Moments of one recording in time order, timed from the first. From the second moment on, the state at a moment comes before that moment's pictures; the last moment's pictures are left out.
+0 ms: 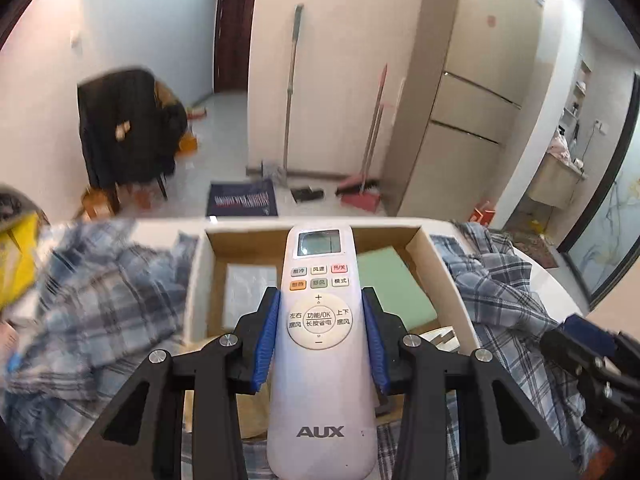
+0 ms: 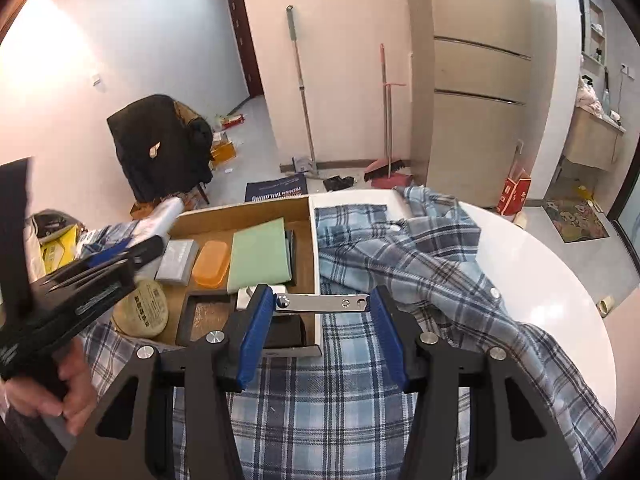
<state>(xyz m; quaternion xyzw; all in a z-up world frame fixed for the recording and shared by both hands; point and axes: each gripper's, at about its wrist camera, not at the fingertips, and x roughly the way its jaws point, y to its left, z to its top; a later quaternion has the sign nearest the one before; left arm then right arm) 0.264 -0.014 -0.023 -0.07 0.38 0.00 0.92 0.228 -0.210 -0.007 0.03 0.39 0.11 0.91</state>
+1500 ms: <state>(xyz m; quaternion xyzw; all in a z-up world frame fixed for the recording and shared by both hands) 0.241 -0.009 0.001 -0.06 0.23 0.02 0.97 0.235 -0.205 -0.007 0.03 0.40 0.12 0.91</state>
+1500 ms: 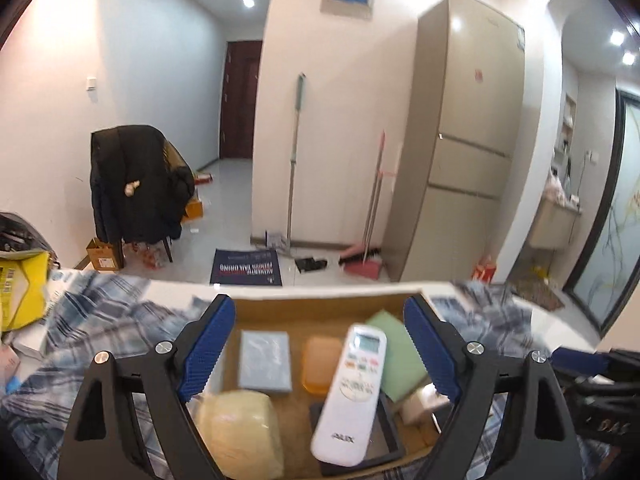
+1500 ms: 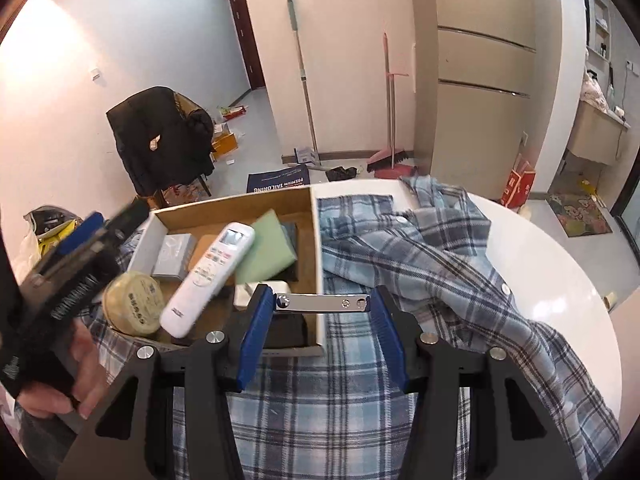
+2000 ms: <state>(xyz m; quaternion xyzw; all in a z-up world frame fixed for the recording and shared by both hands) 0.208 0.076 0.058 -0.15 0.15 0.04 0.98 0.249 -0.116 -0.029 0.01 0.46 0.19 0.87</state>
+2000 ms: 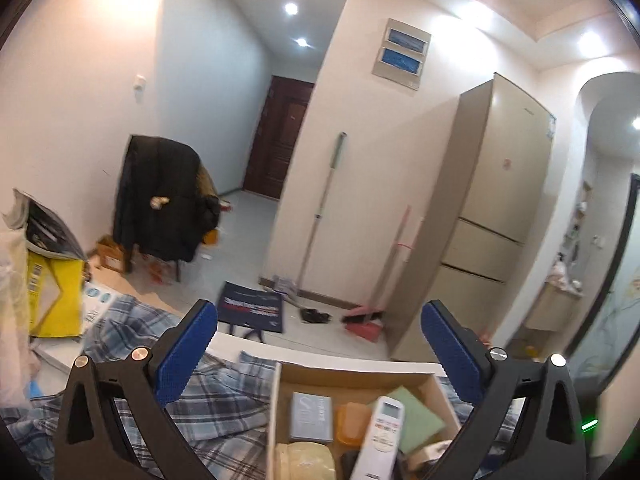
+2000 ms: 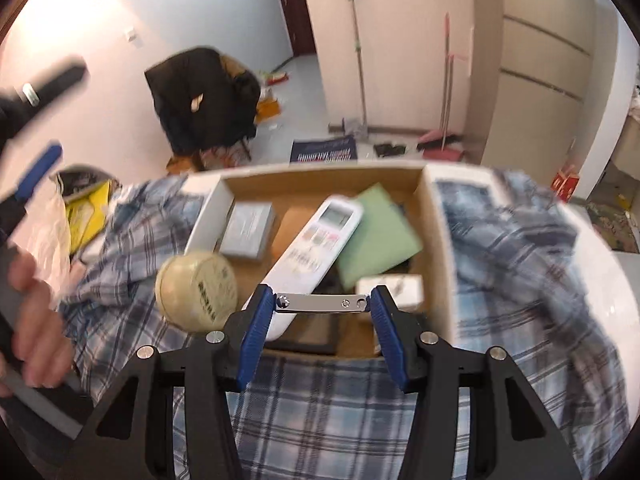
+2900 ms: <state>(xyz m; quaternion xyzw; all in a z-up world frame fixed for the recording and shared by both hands) 0.226 0.069 0.053 -0.12 0.21 0.02 0.97 0.270 -0.088 -0.076 0.03 0.51 0.19 0.84</state>
